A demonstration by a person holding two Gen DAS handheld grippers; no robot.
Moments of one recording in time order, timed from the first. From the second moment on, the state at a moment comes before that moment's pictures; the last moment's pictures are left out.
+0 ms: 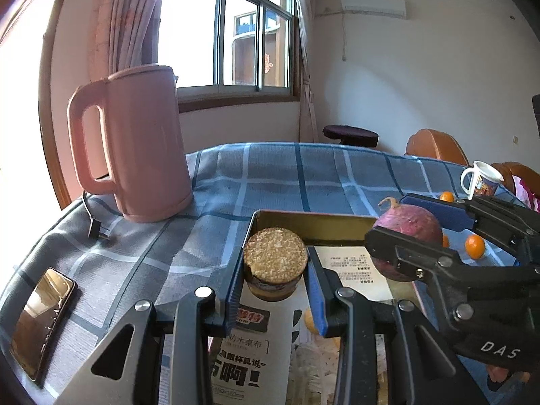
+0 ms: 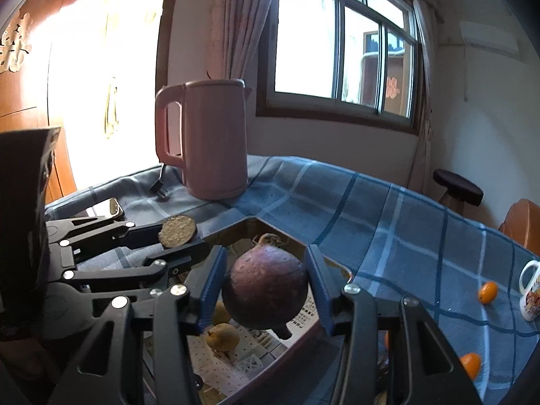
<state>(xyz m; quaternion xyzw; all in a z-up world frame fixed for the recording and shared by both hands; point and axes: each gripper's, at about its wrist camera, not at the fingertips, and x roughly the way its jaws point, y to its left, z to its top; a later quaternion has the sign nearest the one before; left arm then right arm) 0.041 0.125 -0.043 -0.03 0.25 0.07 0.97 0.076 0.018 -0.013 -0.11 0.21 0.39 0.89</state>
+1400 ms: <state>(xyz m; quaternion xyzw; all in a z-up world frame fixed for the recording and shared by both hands) 0.036 0.069 -0.037 -0.01 0.25 0.01 0.97 0.073 -0.154 -0.034 -0.07 0.29 0.22 0.93</state>
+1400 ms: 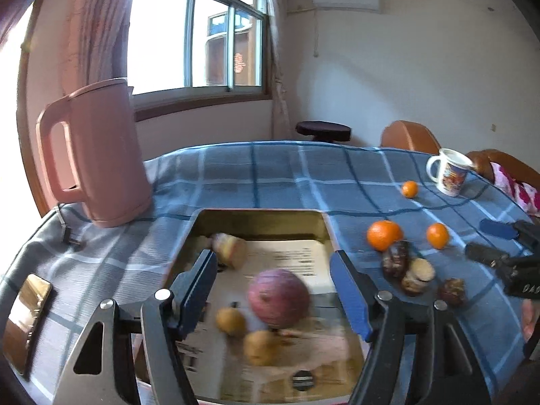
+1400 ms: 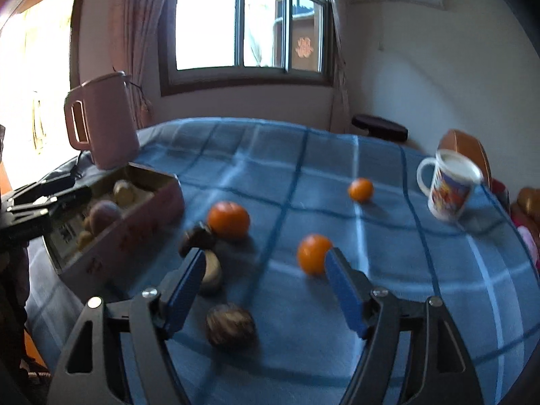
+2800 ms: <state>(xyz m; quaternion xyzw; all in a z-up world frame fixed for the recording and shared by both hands) 0.104 -0.065 -0.078 0.02 0.40 -0.14 0.91 0.102 -0.177 -0.051 -0.09 0.34 0.19 0.92</state>
